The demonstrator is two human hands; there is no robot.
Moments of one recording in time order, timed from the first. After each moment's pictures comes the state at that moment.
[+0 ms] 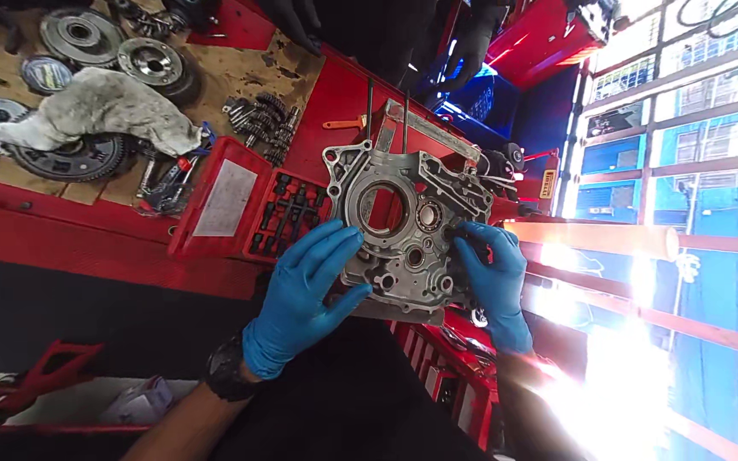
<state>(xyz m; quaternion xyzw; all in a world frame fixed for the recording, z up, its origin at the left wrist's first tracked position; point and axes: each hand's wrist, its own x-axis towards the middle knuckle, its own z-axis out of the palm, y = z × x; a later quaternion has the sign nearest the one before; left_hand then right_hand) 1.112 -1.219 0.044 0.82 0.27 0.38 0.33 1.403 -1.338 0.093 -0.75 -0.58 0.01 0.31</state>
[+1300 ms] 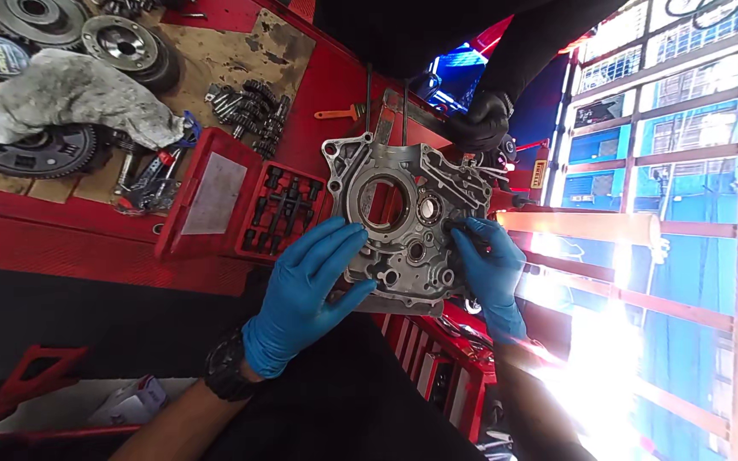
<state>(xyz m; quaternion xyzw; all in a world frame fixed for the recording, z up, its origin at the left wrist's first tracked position) 1.112 -1.217 0.041 0.82 0.26 0.39 0.33 1.393 -1.337 0.090 -0.75 -0.57 0.00 0.34</state>
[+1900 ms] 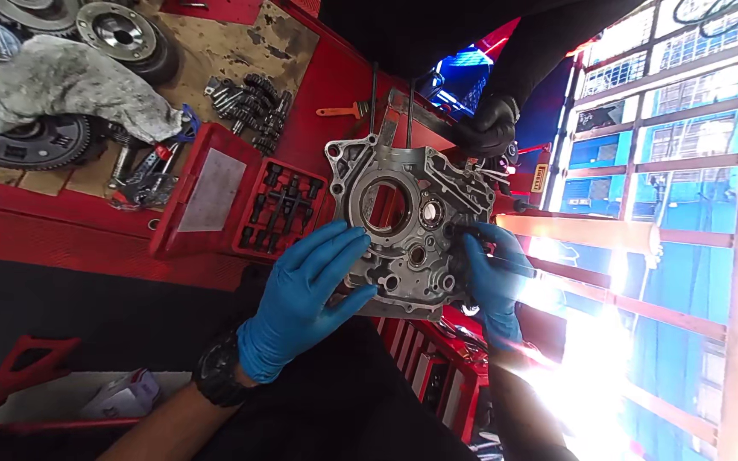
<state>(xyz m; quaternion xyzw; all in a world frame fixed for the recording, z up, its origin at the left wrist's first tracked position) 1.112 -1.216 0.042 0.82 0.26 0.38 0.33 1.394 -1.339 0.089 -0.74 -0.54 0.01 0.39</state>
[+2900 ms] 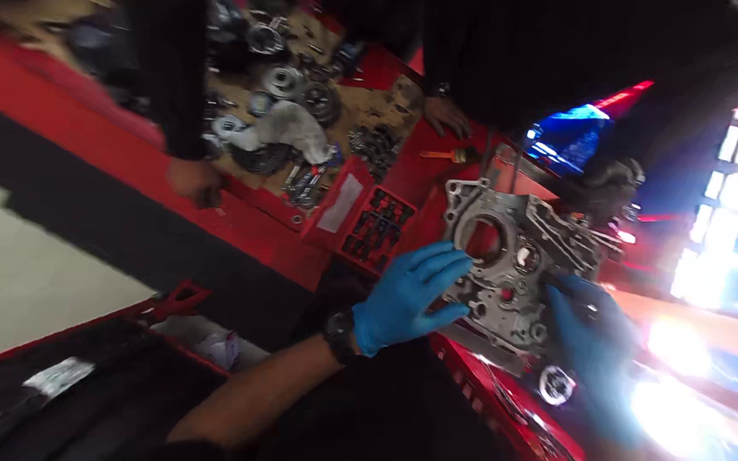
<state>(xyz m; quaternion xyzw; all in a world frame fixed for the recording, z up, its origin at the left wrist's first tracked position) 1.112 -1.217 0.052 0.81 0.25 0.39 0.37 1.396 -1.339 0.093 -0.74 -0.59 0.07 0.32</state>
